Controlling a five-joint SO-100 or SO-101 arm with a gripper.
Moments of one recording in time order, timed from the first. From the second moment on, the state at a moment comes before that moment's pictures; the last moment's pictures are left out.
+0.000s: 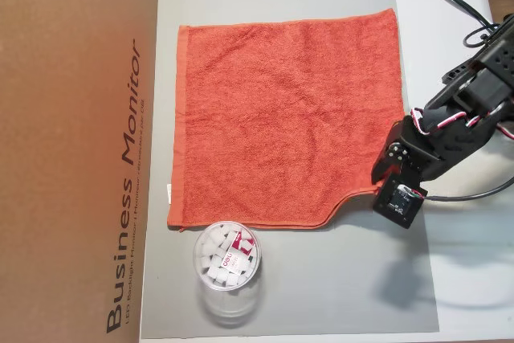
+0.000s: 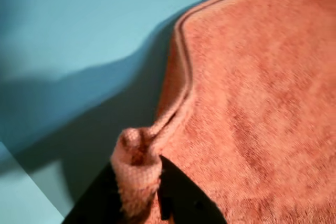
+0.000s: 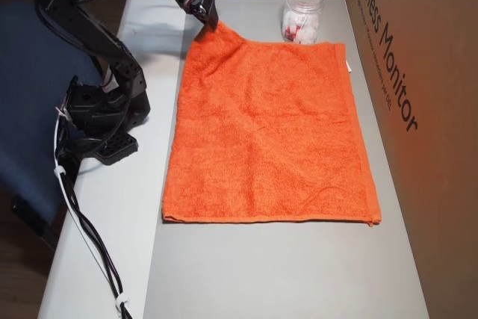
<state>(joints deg) -39.2 122.4 126.4 53.3 65.8</state>
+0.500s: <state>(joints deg) -27.8 130.3 126.4 56.0 65.8</state>
